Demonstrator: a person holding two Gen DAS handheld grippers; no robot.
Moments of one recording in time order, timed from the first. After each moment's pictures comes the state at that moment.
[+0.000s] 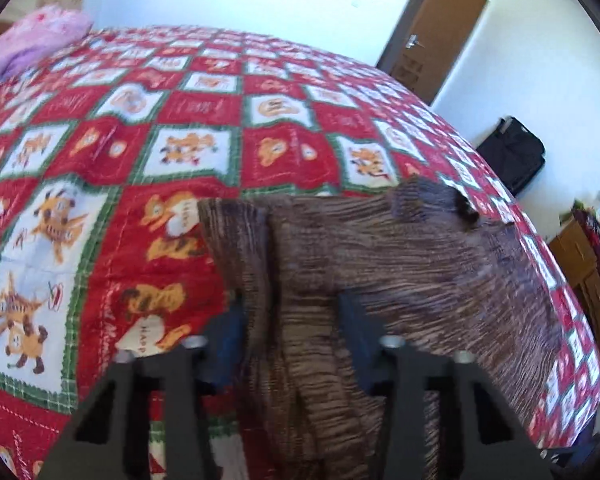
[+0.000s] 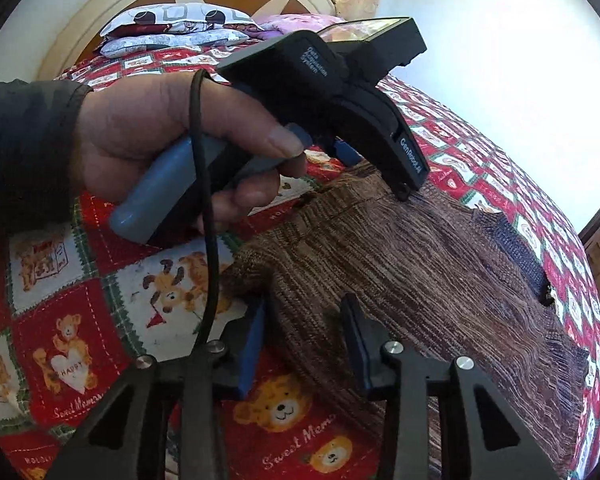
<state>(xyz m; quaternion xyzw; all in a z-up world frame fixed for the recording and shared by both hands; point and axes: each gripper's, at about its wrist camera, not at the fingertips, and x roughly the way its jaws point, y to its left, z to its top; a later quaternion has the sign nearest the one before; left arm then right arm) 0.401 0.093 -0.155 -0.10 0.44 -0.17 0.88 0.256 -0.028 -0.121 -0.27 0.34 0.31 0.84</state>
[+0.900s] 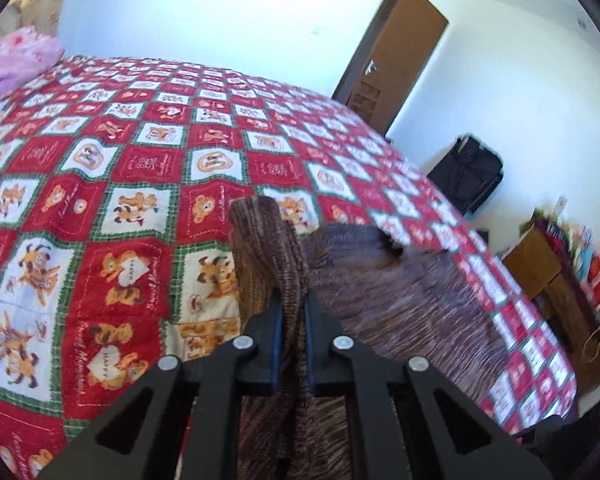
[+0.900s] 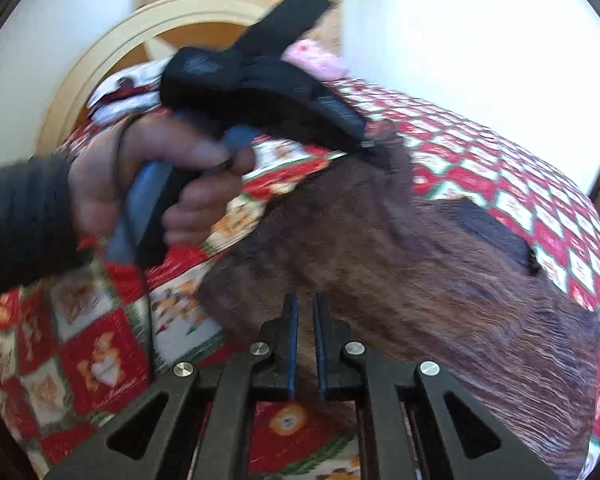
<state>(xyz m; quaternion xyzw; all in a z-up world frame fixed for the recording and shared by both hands) 0.388 0.076 -0.102 -0.12 0.39 -0.22 0.89 0.255 -0.085 -0.090 -0.17 0.35 0.34 0.86</state>
